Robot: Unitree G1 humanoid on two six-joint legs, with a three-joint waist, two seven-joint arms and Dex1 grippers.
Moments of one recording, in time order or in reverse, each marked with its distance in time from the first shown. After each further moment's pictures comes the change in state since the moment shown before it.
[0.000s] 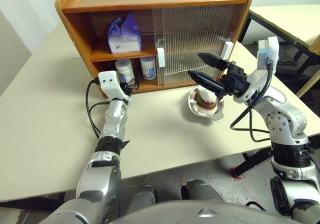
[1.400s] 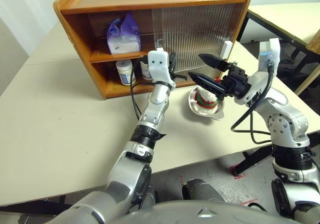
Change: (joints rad) left arm -0.146 -0.247 -0.182 -0.125 0.160 0.058 0.233; right arm 0.021 -0.011 -0.002 -0.026 -0.005 -0.006 -0.013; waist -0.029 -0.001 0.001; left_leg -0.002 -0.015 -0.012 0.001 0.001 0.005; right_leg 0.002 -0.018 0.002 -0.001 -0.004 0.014
